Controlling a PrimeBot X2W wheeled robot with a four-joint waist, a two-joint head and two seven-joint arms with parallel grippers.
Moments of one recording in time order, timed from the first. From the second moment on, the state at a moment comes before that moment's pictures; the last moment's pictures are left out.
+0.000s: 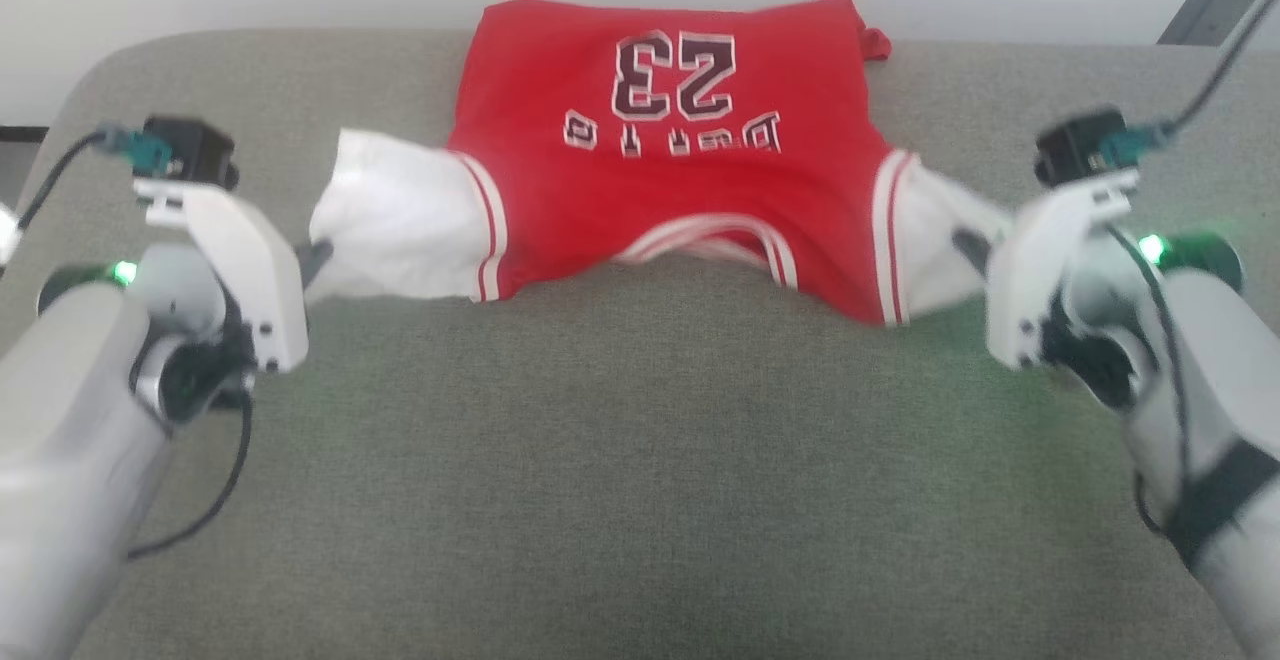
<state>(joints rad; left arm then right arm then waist) -0.86 0.57 -0.67 0.70 -0.99 -0.08 0.39 -0.78 -0.32 0.40 0.74 0.58 0.13 0.38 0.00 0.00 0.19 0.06</state>
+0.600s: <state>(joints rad) -0.36 0.94 -0.58 -0.12 -1.14 0.38 0.62 -0.18 -0.61 0.28 -0.04 0.84 0.13 0.97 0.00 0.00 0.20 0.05</state>
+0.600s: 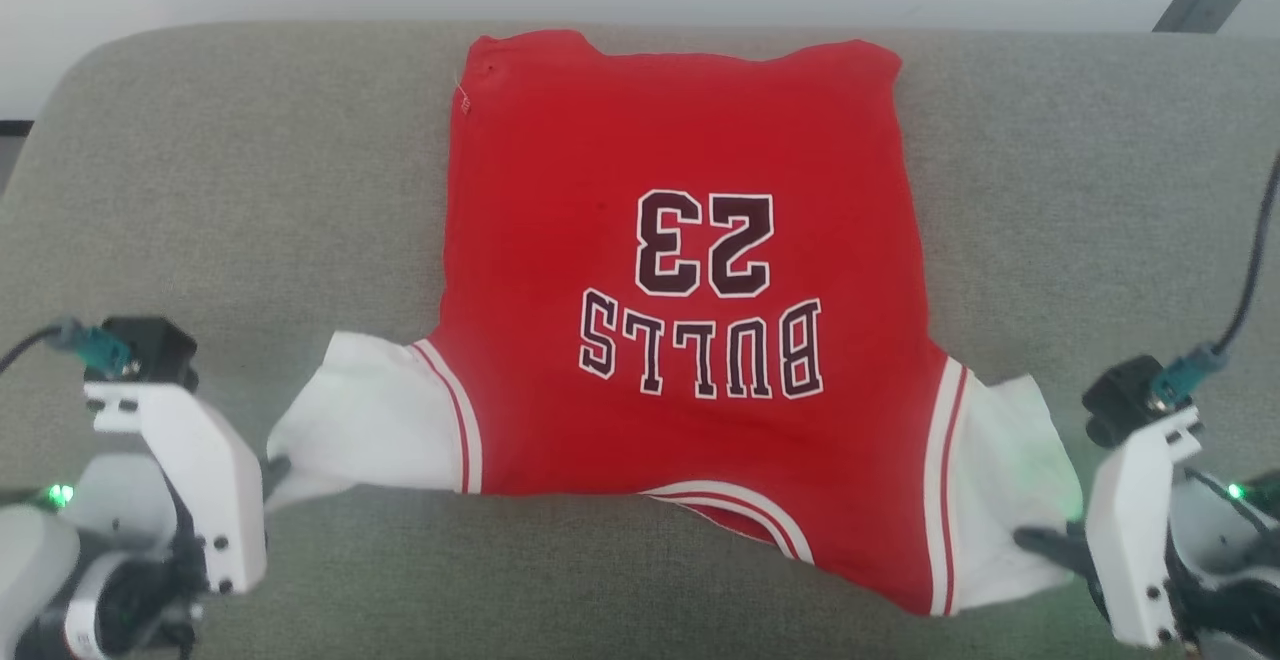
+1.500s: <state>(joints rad) -0.33 0.83 -0.64 -0.17 -1.11 0.35 0.53 -0.43 -0.32 -0.05 -0.15 0.44 0.13 0.83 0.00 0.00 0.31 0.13</state>
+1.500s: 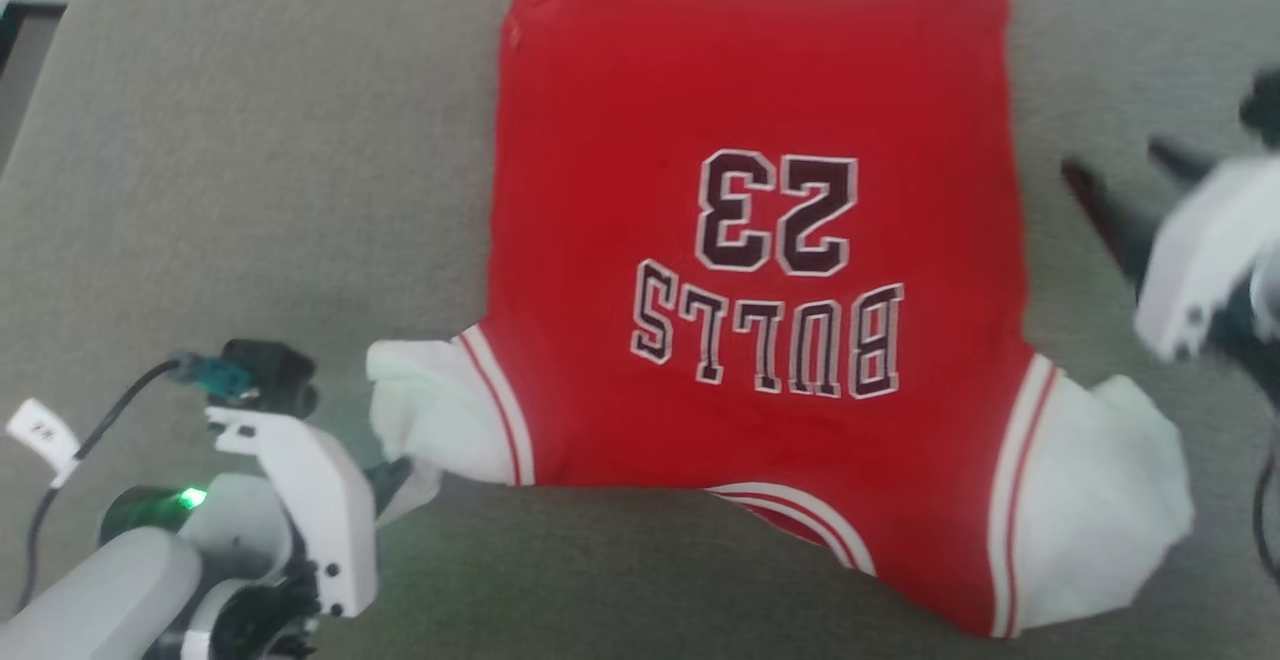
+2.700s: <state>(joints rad) -0.55 0.63 -0.71 0.05 -1.05 0.18 0.47 -1.13 -0.38 0.09 0.89 0.20 0.13 0.76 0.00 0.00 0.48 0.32</state>
